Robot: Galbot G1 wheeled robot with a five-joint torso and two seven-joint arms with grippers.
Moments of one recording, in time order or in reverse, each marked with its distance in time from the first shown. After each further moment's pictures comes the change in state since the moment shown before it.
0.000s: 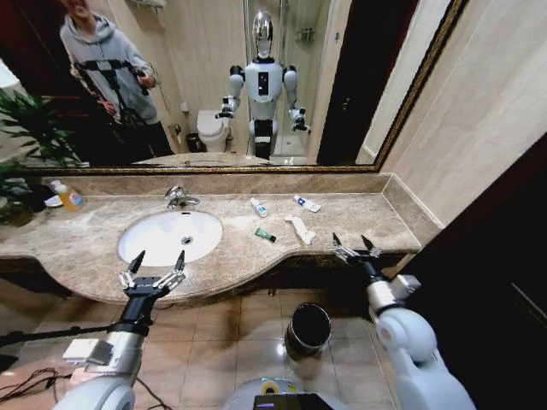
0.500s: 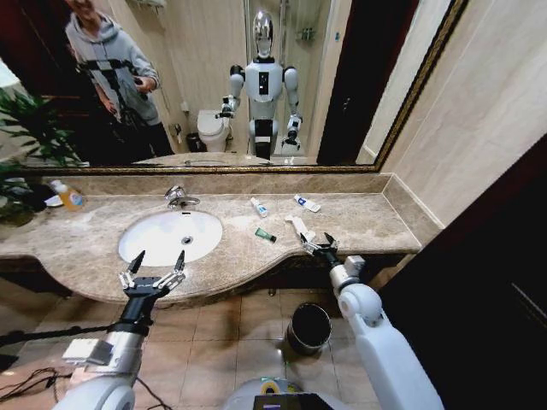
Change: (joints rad) left arm 0.000 0.000 0.000 0.000 0.000 0.000 0.000; right arm 0.245 0.021 -0.185 -0.250 -0.112 -0.027 -0.004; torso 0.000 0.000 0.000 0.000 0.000
